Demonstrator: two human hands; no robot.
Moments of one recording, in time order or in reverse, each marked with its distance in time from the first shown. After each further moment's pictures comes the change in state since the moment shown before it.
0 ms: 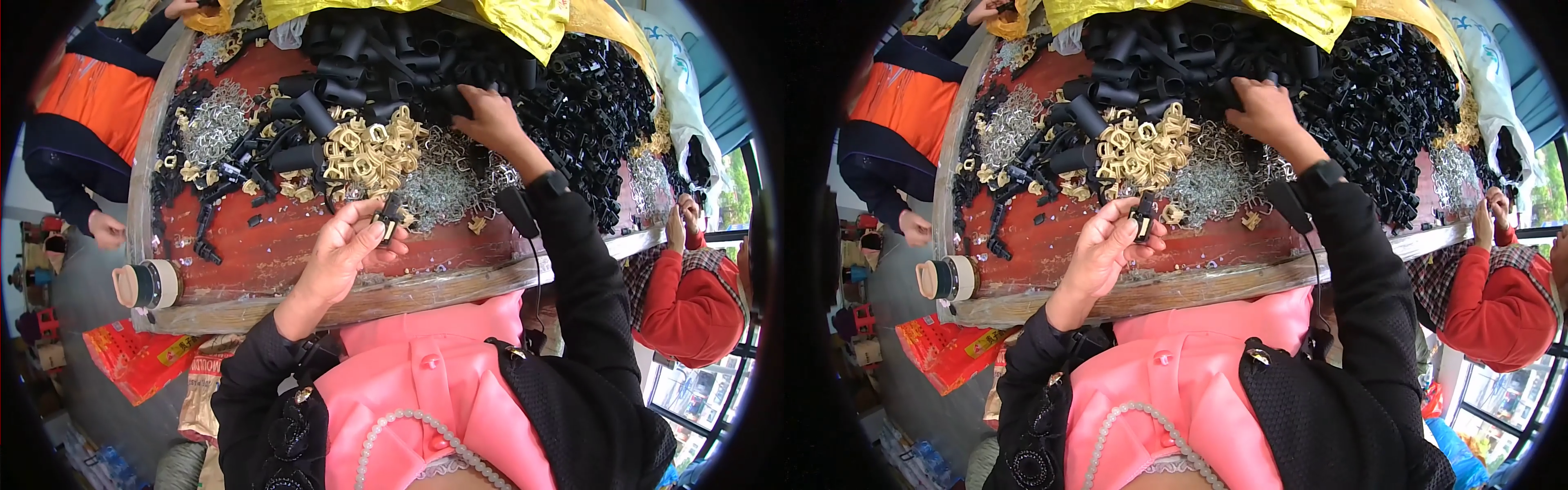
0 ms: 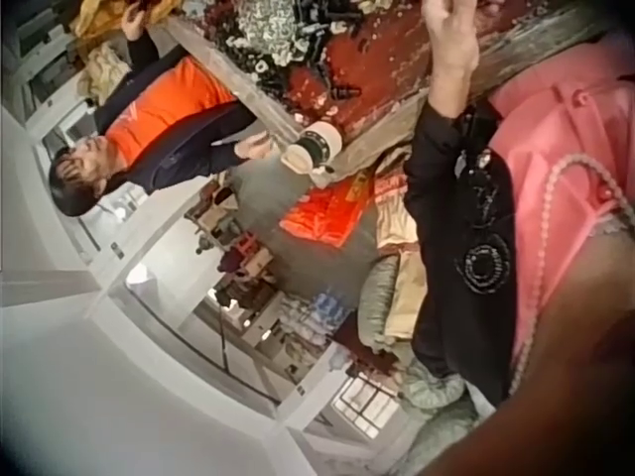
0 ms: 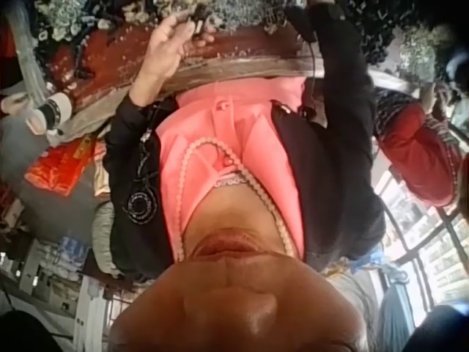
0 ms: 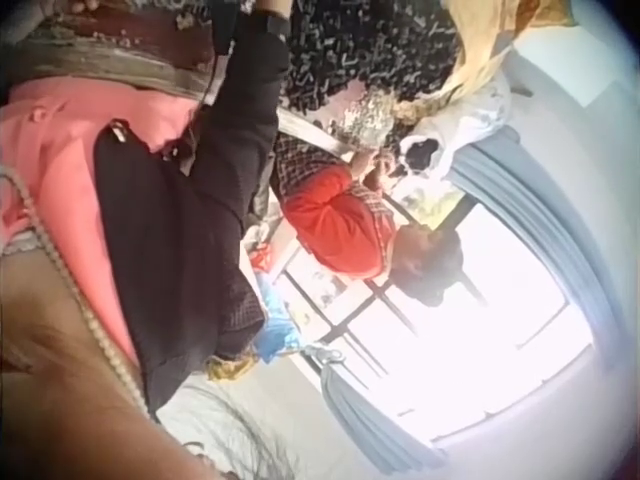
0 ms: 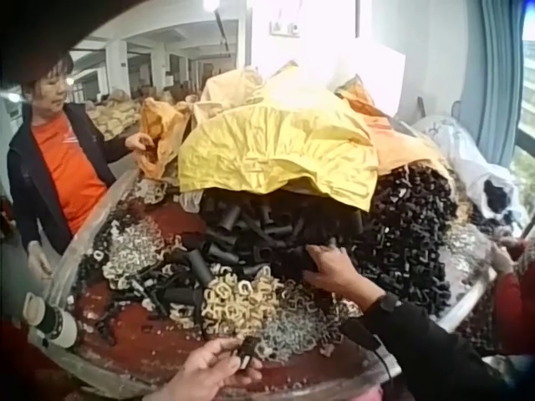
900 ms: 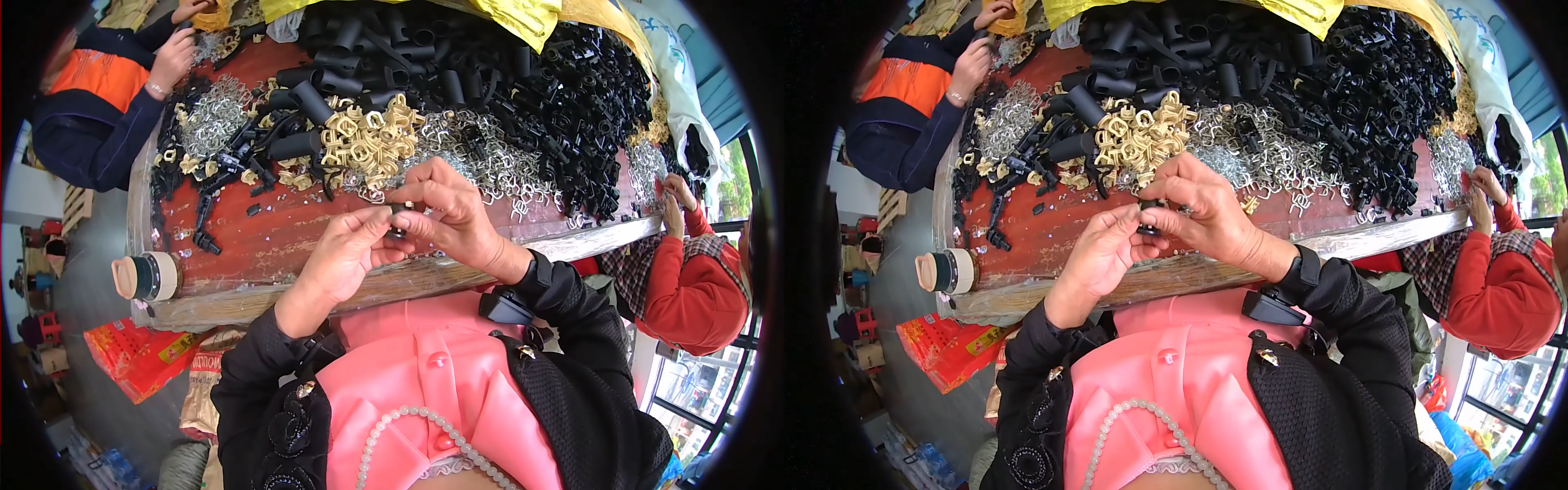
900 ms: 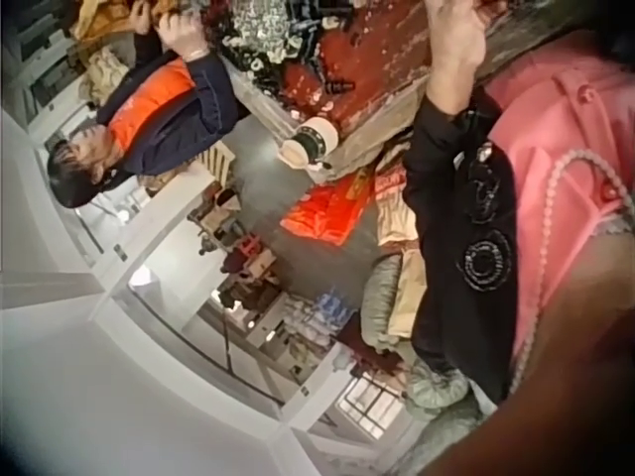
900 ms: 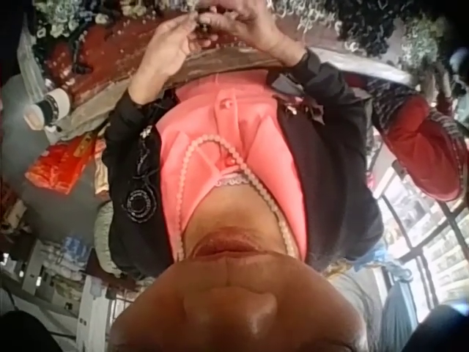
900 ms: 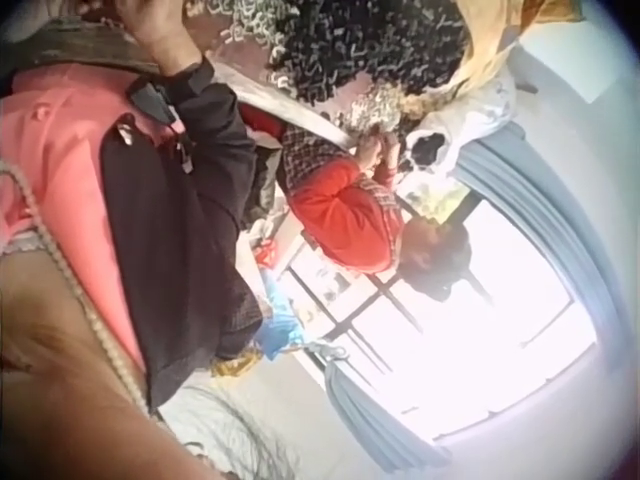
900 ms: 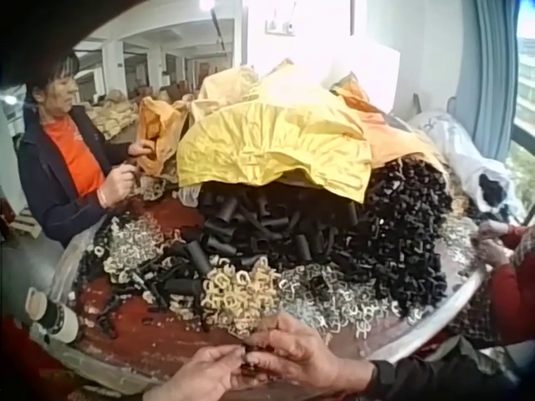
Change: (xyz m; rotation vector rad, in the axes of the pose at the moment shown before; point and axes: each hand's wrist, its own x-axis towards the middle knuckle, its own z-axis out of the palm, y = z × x) left_hand -0.010 0.000 0.012 -0.191 -0.064 -0.154; right_hand -0.096 -0.125 -0.046 1.039 0.141 -0.254
